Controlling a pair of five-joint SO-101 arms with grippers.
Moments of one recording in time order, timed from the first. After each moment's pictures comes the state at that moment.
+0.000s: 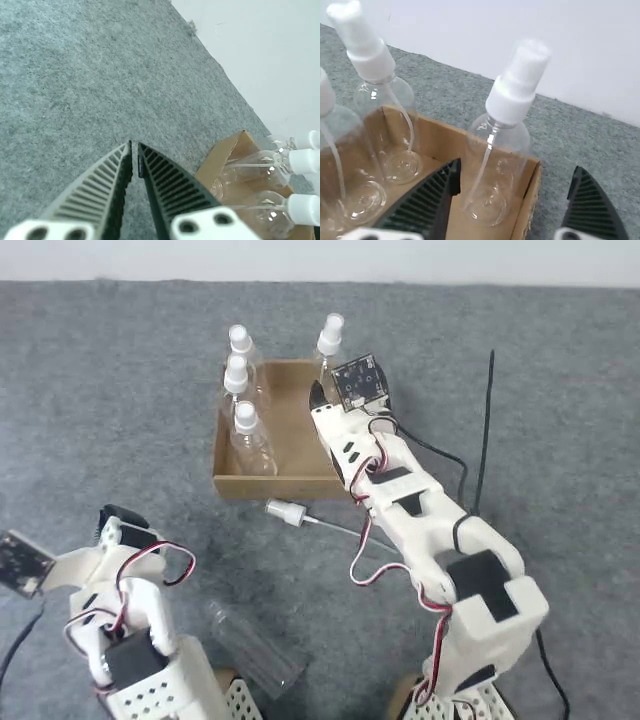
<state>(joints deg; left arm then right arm) -31.9 -103.4 89.7 54.6 42.0 -25.8 10.8 36.5 -21.1 4.1</state>
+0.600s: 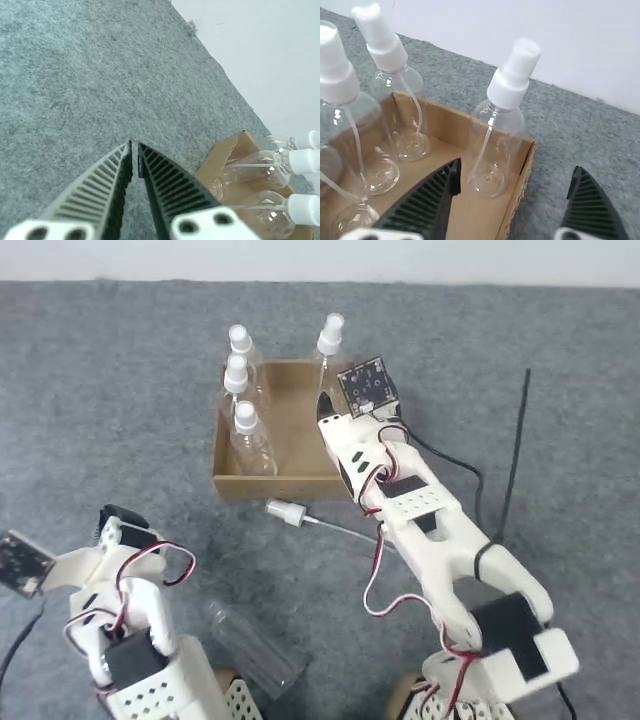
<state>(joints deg) -31.9 -103.4 89.7 54.6 42.0 -25.8 -4.0 43.3 -8.4 4.3</state>
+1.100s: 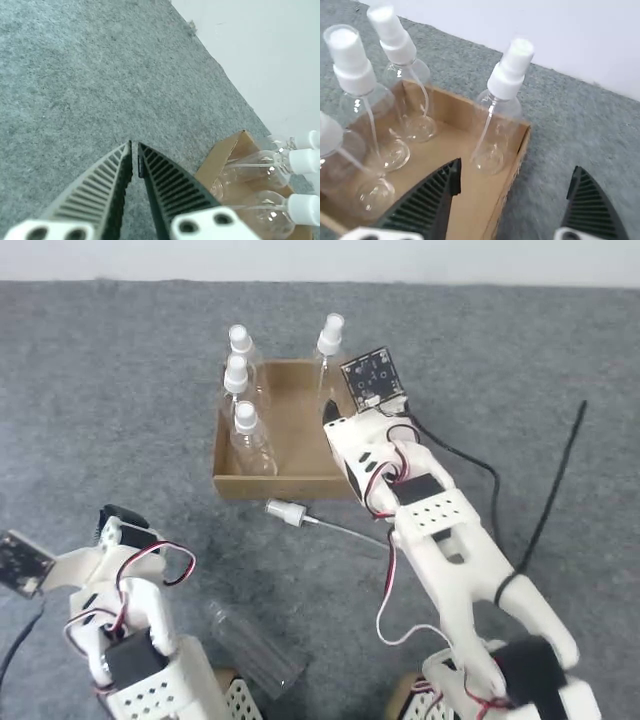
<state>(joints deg) -31.9 -103.4 89.7 54.6 42.0 -25.8 -17.4 43.3 11.0 4.3</state>
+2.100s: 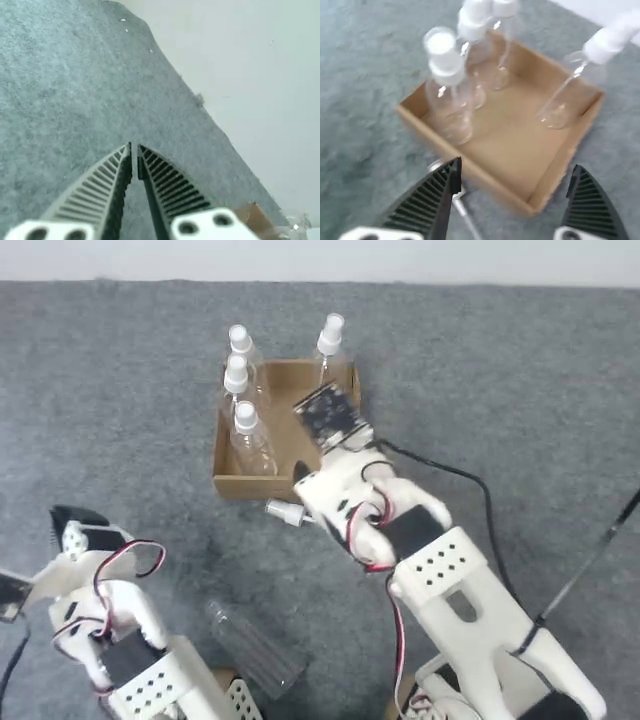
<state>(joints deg) -42.2 -103.4 97.1 35.6 42.0 -39.4 -34.1 43.3 39.7 4.3</state>
